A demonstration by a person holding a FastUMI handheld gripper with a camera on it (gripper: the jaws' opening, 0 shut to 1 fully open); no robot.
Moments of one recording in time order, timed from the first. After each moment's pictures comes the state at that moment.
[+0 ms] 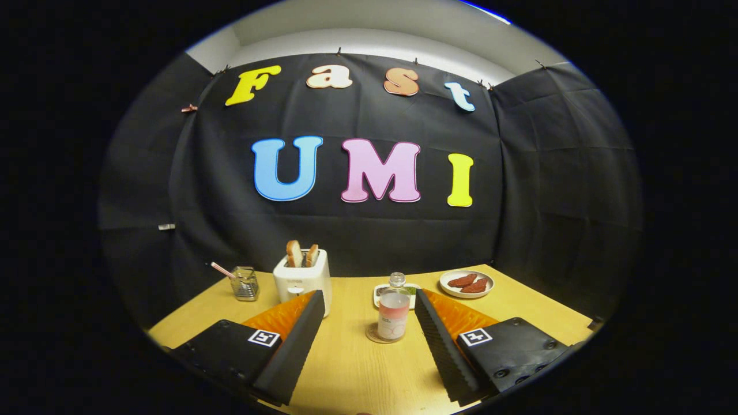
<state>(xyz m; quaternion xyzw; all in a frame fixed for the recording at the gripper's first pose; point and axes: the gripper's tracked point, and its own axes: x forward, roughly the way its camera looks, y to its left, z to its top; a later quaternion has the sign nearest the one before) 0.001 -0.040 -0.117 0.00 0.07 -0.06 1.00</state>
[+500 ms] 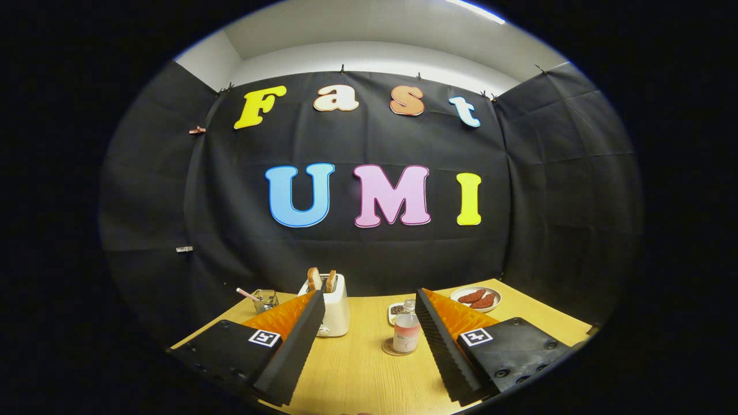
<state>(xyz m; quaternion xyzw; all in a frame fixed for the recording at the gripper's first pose) -0.011 -0.025 -0.063 0.01 0.03 -0.05 1.00</state>
